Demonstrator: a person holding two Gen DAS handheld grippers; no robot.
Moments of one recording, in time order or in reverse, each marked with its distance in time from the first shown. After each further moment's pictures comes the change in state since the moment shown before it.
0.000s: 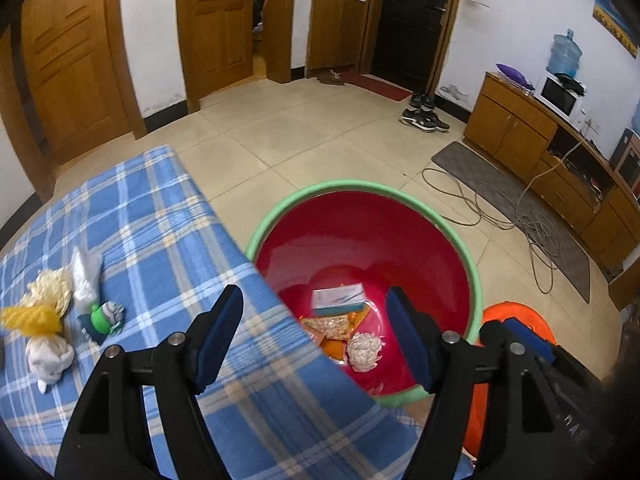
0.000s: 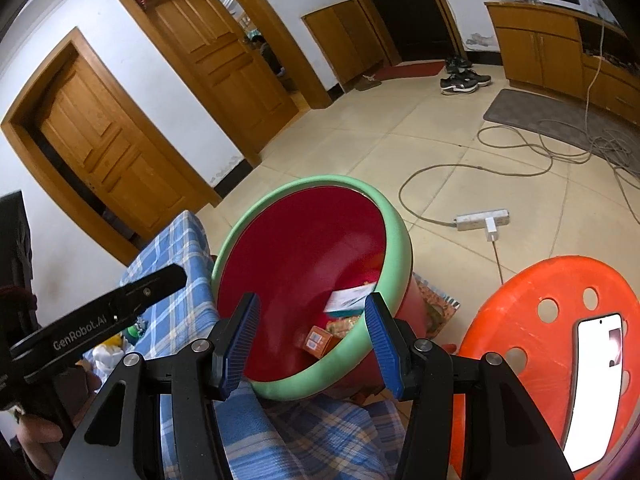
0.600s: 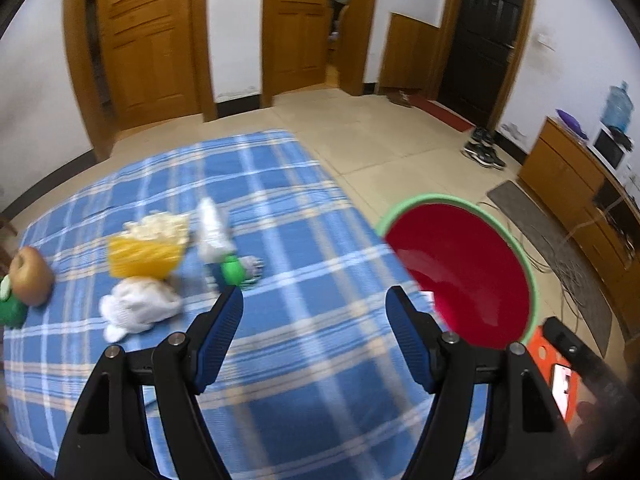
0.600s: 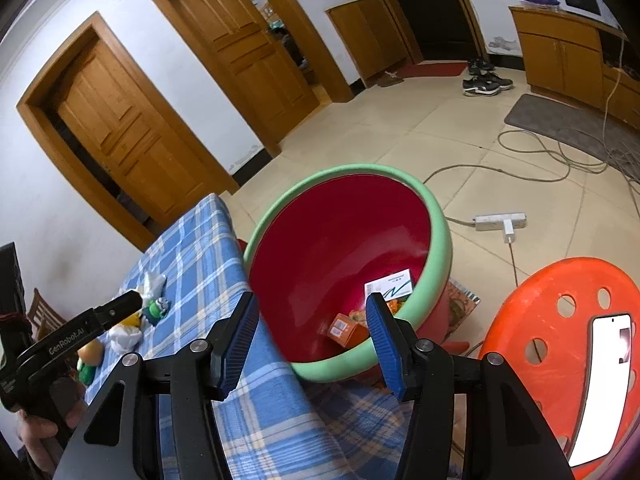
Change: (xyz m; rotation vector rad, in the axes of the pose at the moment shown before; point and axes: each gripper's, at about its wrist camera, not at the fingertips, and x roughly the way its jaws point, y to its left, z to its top) left arm -0.048 0.099 -0.033 -0.191 -0.052 0.167; right arm -0.003 0.031 -0.010 -0.062 0.027 0.046
